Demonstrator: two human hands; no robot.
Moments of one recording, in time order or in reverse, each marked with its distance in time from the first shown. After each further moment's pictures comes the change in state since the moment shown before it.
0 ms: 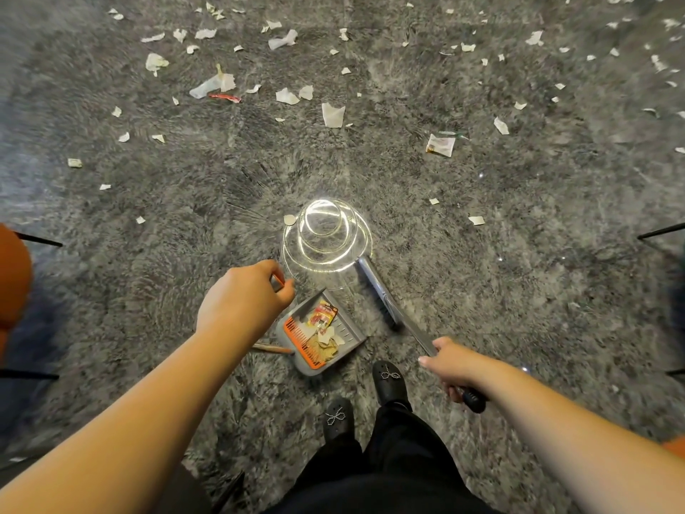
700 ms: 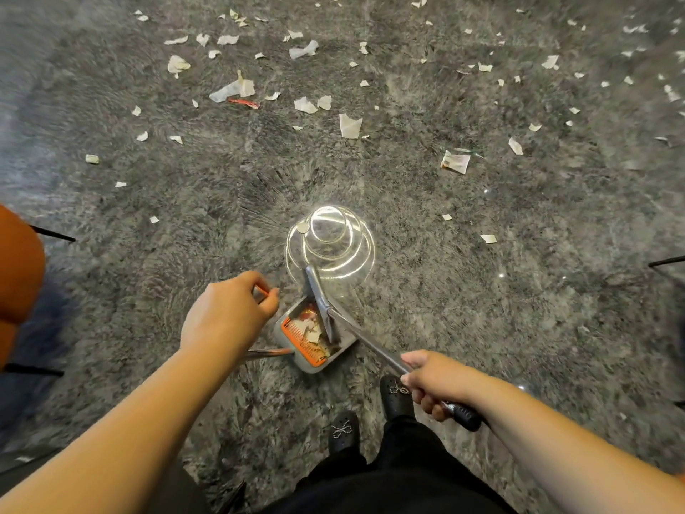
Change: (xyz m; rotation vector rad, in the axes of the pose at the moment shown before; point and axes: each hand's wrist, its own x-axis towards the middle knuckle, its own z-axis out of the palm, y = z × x) left_hand 0.004 -0.060 -0.021 -0.131 0.076 -0.132; right_hand -0.053 -0.073 0.035 0.115 -0.231 -0.093
